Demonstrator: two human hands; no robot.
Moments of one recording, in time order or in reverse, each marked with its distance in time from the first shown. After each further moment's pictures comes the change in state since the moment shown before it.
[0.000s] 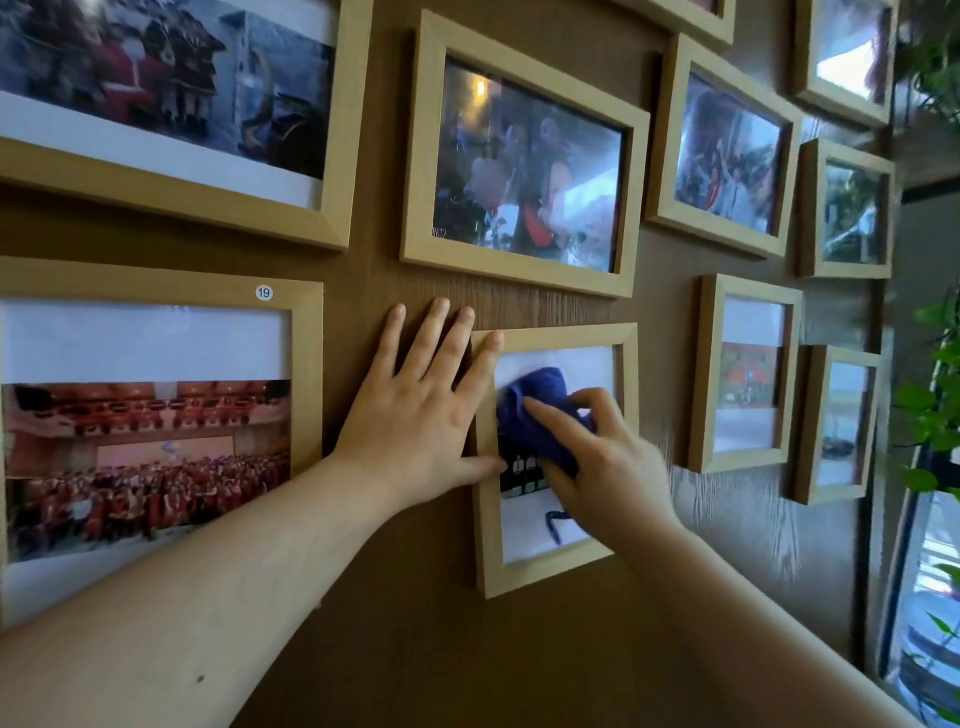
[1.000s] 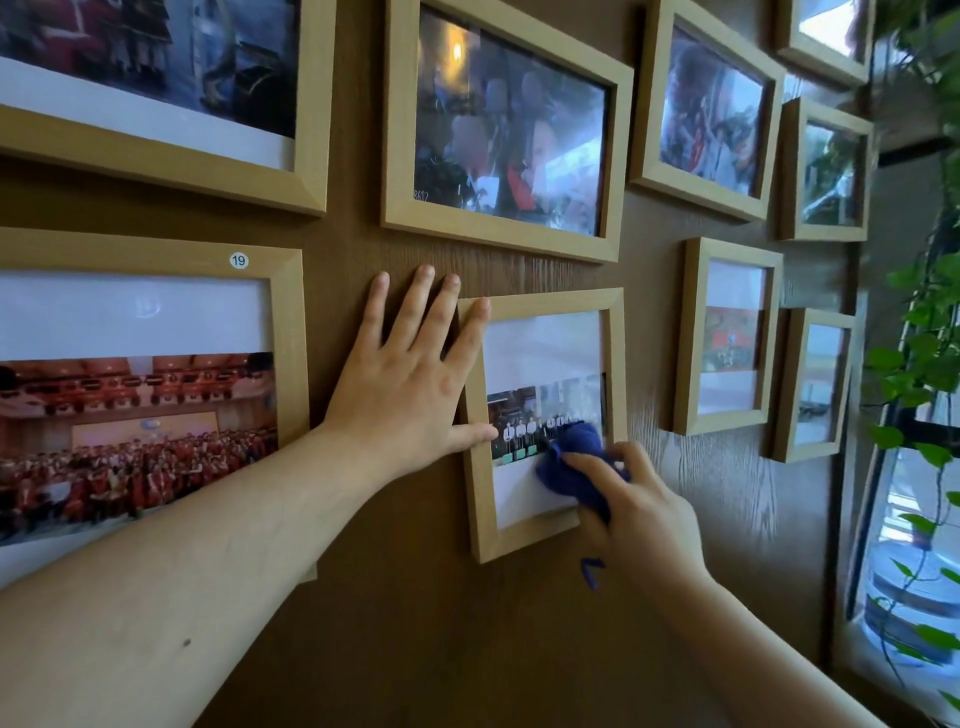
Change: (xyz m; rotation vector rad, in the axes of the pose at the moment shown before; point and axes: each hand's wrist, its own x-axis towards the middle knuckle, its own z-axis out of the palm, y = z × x) left_hand 0.000 0.001 0.000 0.040 0.005 0.001; right_hand -0.079 0.016 0.017 -0.008 -0.131 0.244
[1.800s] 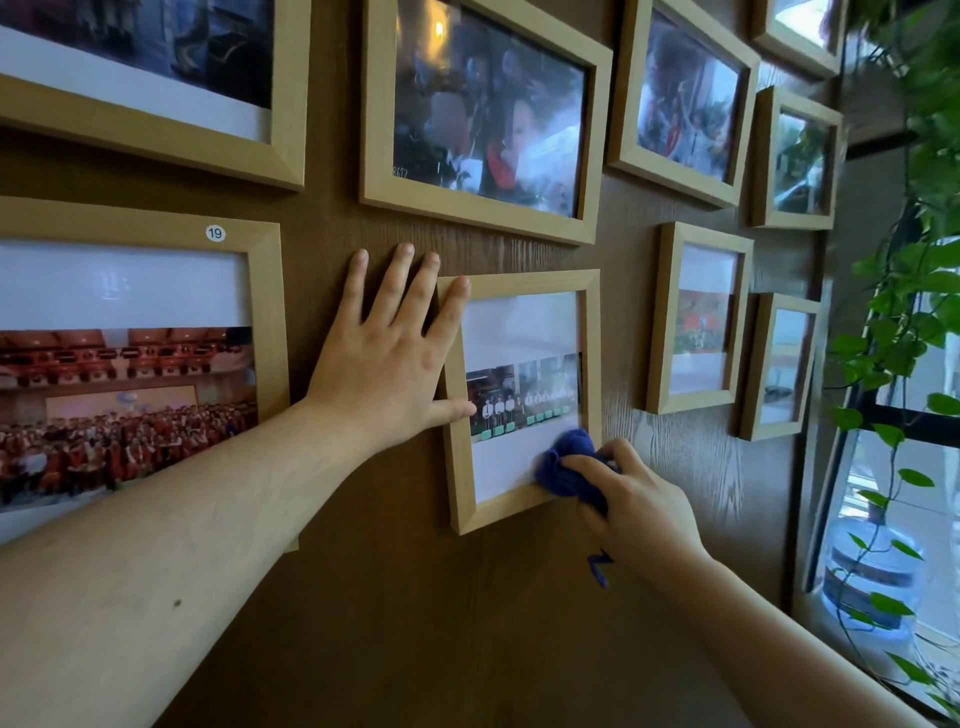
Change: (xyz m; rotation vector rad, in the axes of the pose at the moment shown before) left_hand 0.000 0.002 -0.001 0.015 0.001 -0.009; right_hand -0.016 0.022 -0.007 -0.118 -0.185 0.039
